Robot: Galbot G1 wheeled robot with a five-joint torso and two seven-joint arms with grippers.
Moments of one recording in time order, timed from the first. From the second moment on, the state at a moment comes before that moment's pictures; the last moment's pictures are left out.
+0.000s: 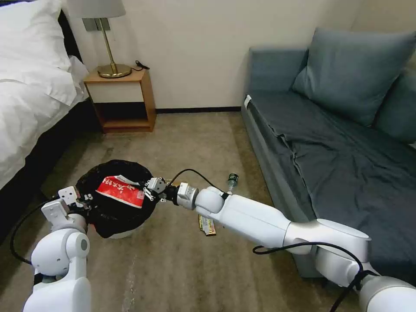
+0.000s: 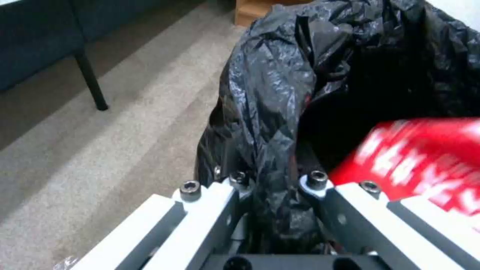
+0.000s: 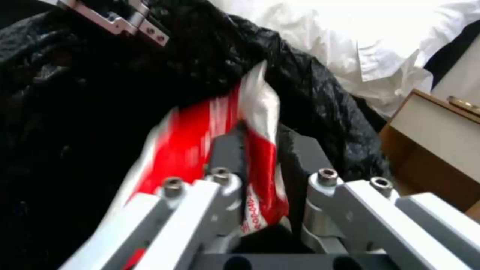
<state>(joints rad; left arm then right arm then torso) 1.22 -1.45 -0.88 -2.01 -0.33 0.68 -0.20 -0.22 1.39 -0.84 1.12 0.50 0.32 -0.20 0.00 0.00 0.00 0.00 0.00</state>
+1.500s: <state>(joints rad) 1.24 -1.46 -0.94 -2.05 -0.33 0.68 -0.19 -0.51 1.43 -0.44 0.88 0.60 -0.12 0.13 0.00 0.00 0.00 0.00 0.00</state>
